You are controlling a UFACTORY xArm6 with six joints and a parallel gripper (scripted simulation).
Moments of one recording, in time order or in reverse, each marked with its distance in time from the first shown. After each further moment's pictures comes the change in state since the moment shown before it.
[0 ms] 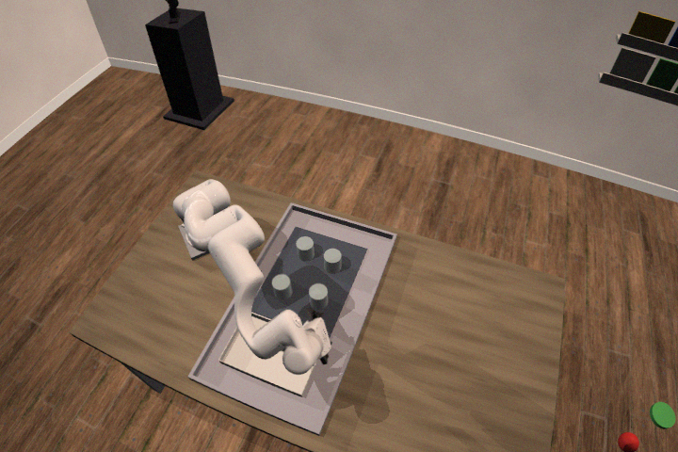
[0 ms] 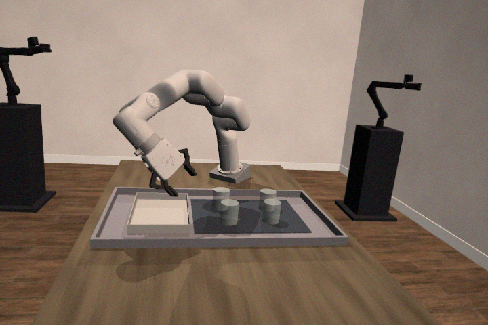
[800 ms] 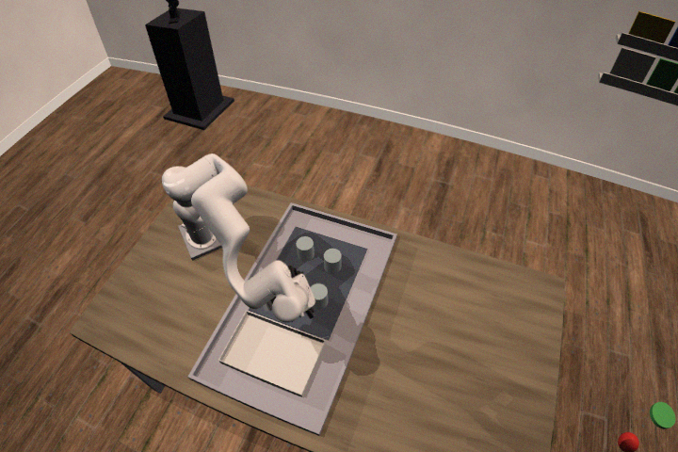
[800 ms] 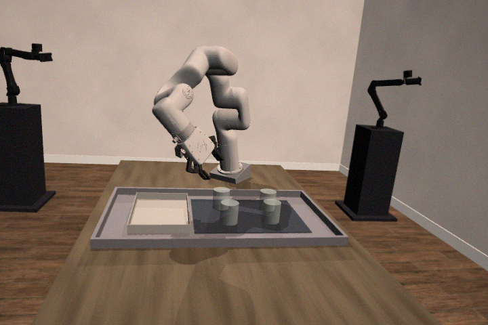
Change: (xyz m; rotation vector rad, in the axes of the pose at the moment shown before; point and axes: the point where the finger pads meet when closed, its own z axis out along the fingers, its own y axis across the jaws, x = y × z) arm 0.033 0.132 0.053 -0.049 0.087 -0.118
